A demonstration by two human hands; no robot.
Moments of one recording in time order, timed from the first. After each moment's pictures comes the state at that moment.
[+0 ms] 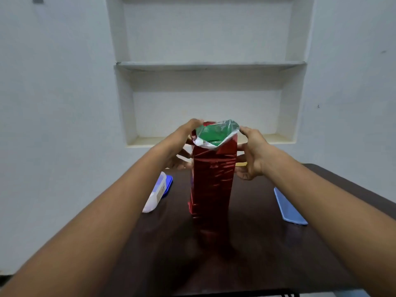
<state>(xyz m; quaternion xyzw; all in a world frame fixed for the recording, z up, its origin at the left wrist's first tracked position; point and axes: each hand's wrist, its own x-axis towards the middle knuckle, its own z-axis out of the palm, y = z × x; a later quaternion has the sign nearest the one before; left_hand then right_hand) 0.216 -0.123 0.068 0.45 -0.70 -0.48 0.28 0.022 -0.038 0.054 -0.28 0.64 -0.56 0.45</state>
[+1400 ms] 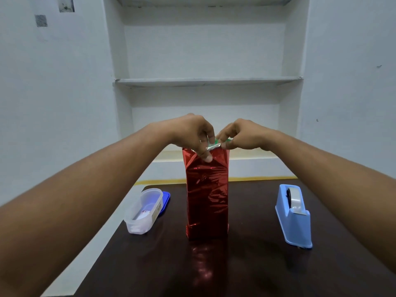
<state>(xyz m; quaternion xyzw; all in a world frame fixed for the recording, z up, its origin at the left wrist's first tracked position) 0.183 -0.142 0.149 0.27 -0.95 0.00 0.14 -0.013 -0.066 0.125 -0.67 0.68 -0.29 0.04</state>
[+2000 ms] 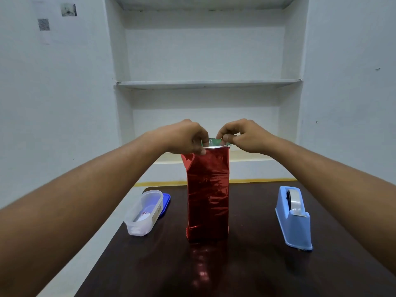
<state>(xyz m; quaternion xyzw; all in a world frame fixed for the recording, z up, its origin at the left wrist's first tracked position) 0.194 -0.152 0.139 0.24 -0.96 0.04 0.16 -0.016 -0.056 0.118 -0.72 0.60 -0.36 -0.03</state>
